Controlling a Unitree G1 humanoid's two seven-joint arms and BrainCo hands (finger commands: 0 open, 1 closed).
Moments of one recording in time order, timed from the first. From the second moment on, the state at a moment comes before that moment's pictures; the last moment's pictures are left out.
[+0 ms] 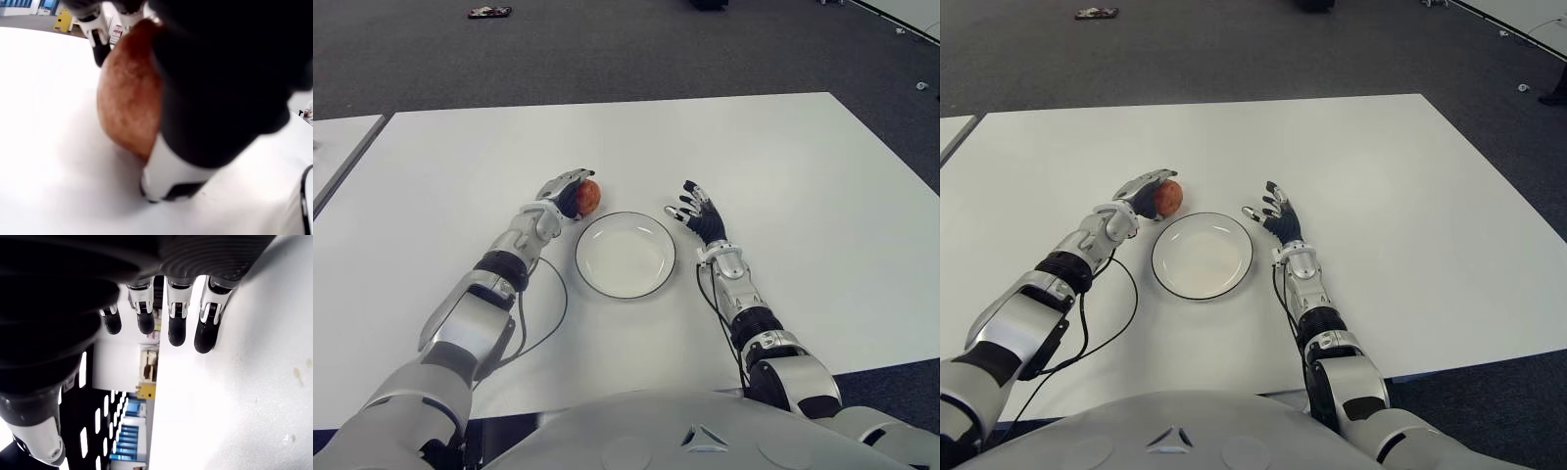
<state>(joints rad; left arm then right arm) -0.60 0.36 -0.44 0.99 0.62 -0.19 0.09 -0.34 -0.02 0.01 0.86 -0.07 -0.36 0.01</state>
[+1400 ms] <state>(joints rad) -0.61 0.31 -0.46 1.20 0.61 -0.37 0.42 -0.36 -0.02 -0.03 0.86 -0.05 -0.32 0.00</state>
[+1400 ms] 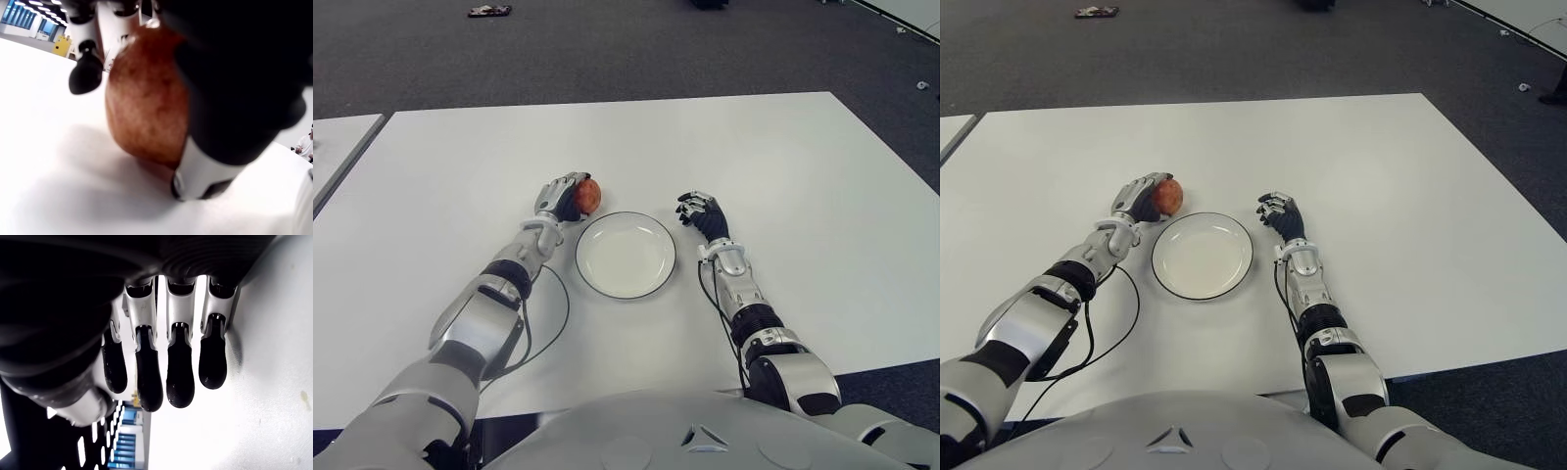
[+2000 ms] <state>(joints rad) -0.61 0.31 -0.48 1.20 0.63 -0.39 0.46 -0.36 -0.01 -0.03 0.85 -0.05 -0.31 -0.01</state>
